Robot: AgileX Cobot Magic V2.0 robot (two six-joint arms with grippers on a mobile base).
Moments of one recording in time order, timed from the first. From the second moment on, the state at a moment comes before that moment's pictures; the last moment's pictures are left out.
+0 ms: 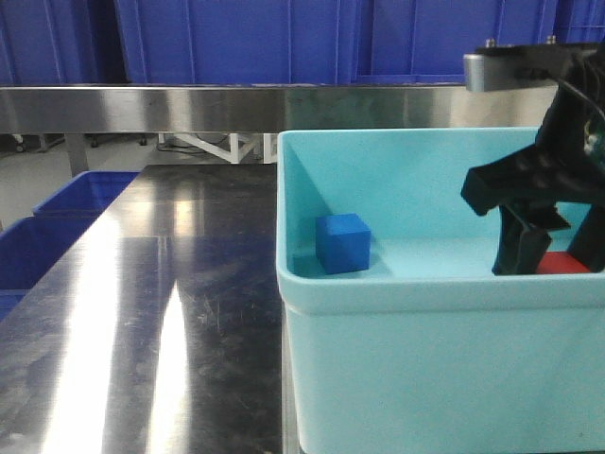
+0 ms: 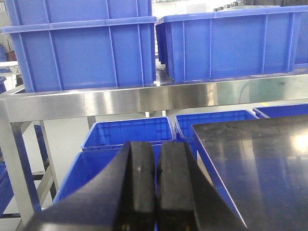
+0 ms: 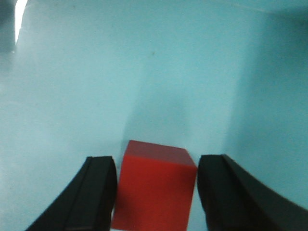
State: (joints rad) left arm -0.07 -0.01 0.01 -0.09 0.00 0.14; right arm 0.42 1.49 -0.89 -0.11 0.69 0.30
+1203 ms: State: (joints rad) left arm -0.07 -0.01 0.01 -0.09 0.00 0.14; right arm 0.17 0.72 -0.52 -0.11 0.39 0.31
